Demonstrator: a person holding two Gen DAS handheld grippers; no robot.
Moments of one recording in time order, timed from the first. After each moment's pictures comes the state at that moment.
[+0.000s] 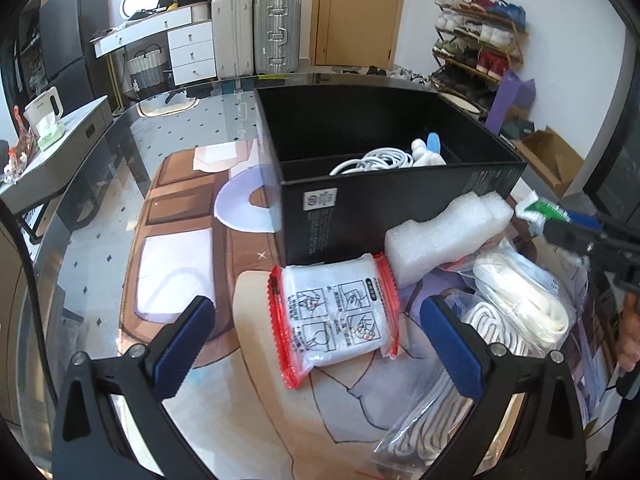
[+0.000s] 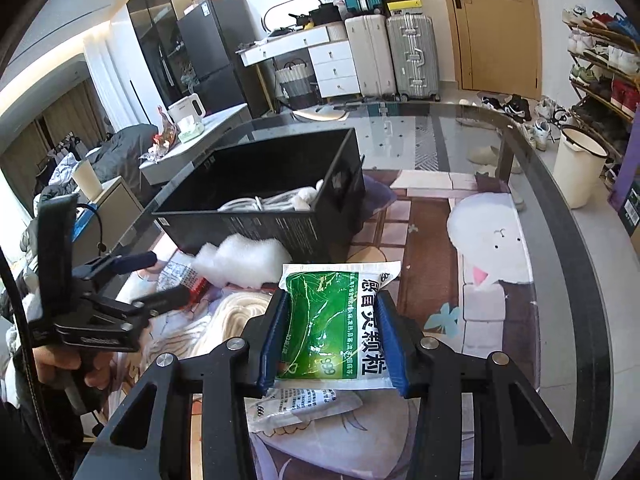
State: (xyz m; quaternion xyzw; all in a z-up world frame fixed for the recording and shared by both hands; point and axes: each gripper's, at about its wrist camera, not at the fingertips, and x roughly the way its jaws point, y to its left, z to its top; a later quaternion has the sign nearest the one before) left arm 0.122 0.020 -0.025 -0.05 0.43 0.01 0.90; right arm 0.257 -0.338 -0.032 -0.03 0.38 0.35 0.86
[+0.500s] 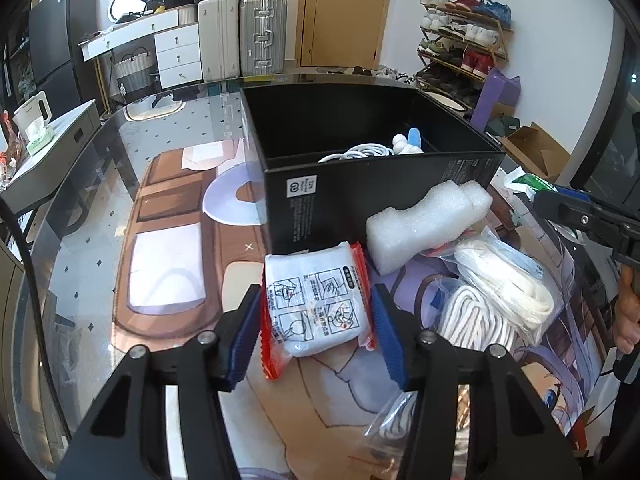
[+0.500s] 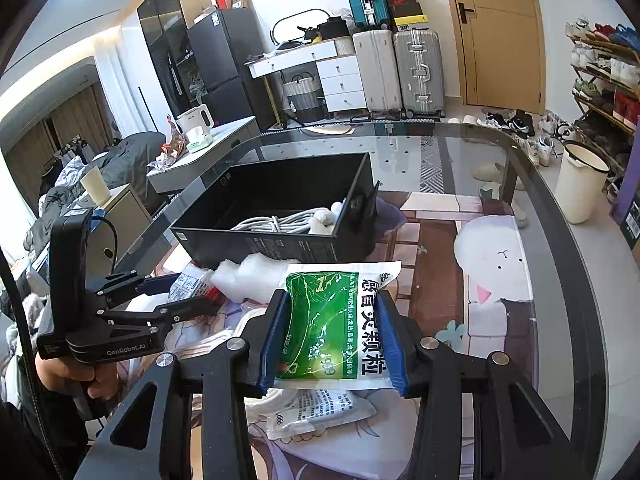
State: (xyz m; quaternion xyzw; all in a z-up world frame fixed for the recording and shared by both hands) left arm 0.108 0.019 -0.021 -0.05 0.42 -0.02 0.91; right arm 0.250 -0.332 -0.018 -0.03 0.36 0.36 0.86
